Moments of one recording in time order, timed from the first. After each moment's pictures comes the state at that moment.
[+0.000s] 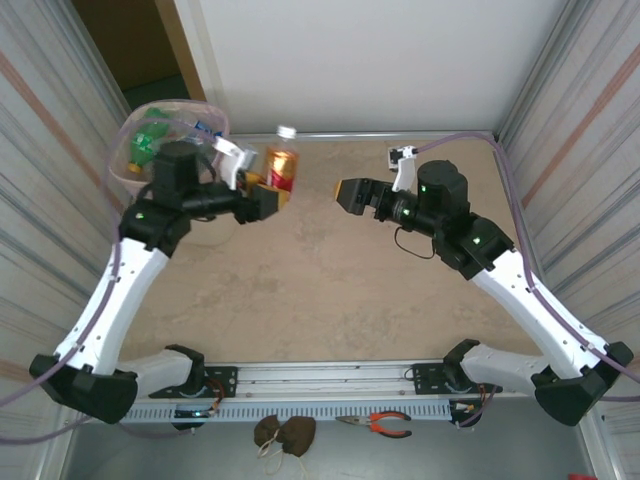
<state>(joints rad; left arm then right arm) -0.31 1.16 1.38 -0.65 0.69 -0.03 0.64 1.10 1.25 -0.42 -0.21 0.69</state>
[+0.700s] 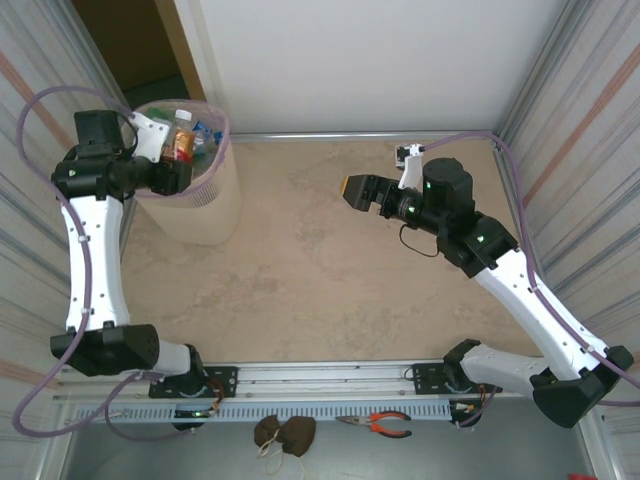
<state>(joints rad) 0.15 1.41 1.76 -1.16 0.30 0.39 0.60 1.09 1.25 -0.44 -0.21 0.69</state>
